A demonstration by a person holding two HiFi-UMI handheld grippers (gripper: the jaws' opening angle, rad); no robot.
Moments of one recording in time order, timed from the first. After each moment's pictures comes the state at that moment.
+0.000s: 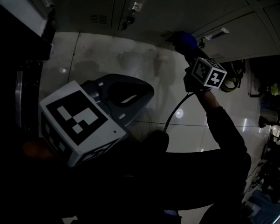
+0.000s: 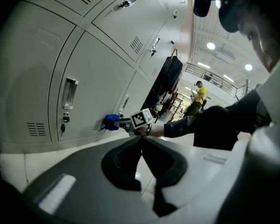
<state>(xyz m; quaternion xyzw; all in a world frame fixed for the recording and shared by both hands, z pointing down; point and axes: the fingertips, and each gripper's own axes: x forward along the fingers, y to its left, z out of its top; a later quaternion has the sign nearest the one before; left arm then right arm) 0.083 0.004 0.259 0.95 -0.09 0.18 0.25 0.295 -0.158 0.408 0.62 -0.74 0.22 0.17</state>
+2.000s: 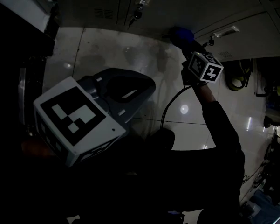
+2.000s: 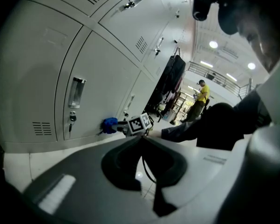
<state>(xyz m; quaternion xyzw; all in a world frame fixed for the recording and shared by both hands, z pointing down) 0.070 -0.008 0.269 0.95 -0.10 0.18 0.25 0.265 -0.177 0.440 0.61 -0.75 0.21 0.15</state>
